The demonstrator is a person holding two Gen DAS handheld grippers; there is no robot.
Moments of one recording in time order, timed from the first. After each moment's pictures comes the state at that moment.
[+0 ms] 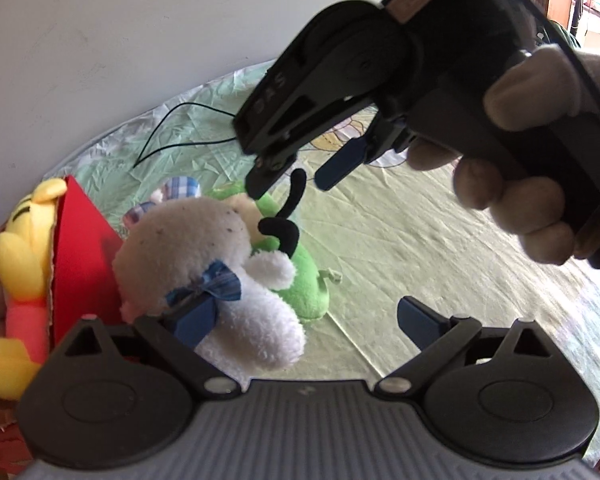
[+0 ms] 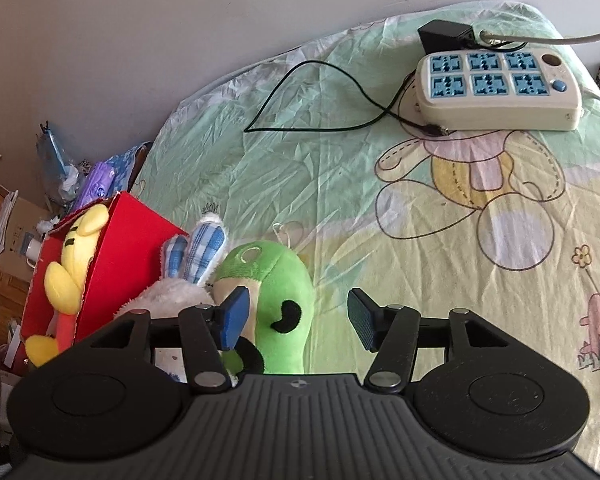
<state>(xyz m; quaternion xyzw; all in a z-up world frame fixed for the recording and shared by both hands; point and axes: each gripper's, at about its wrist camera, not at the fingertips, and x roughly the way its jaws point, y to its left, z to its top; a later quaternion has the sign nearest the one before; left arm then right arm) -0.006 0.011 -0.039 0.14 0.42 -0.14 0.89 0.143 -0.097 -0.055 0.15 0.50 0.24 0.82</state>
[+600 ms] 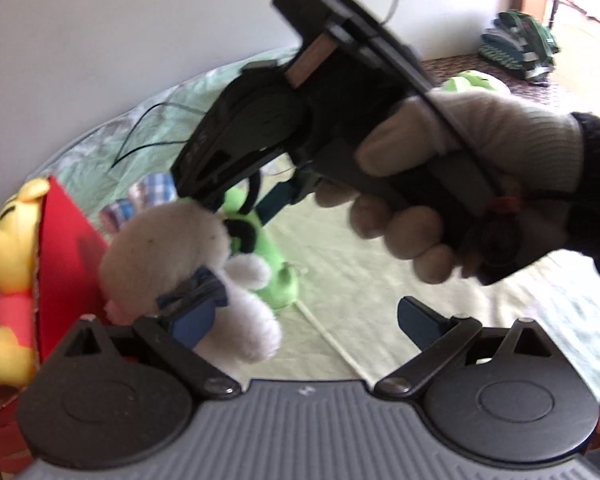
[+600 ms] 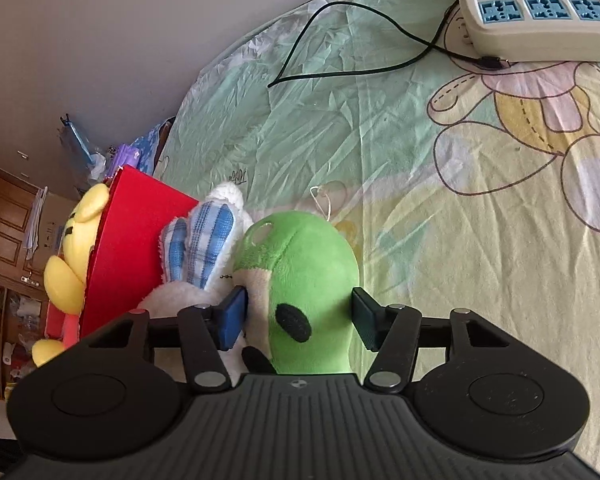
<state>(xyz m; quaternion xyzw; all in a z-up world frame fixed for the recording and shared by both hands) -0.029 -0.001 -0.021 0.14 0.42 -0.18 0.88 0.153 -0.081 -0.091 0.20 0.53 0.27 0.78</state>
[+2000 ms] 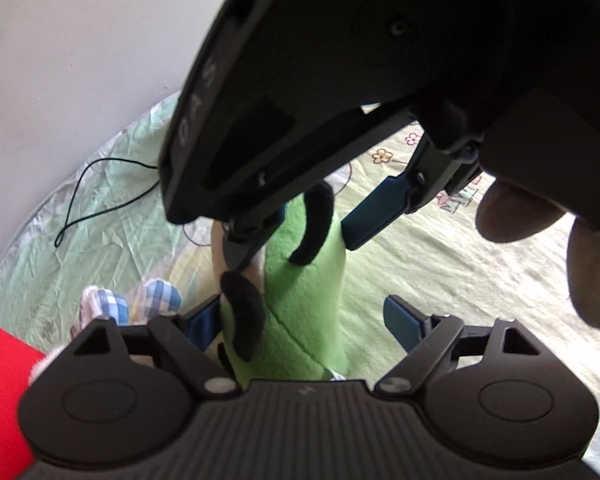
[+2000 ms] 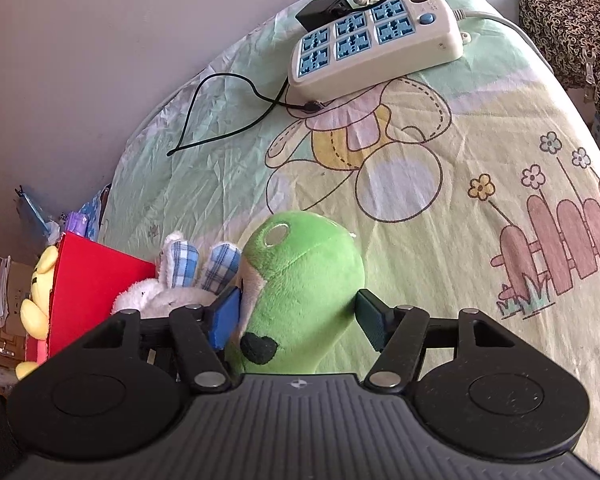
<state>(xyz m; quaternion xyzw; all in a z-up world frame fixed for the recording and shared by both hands) 0.069 -0.087 -0.077 0.23 0.39 -0.18 0.87 0.135 -0.187 -0.088 0.24 0.51 0.16 0.81</state>
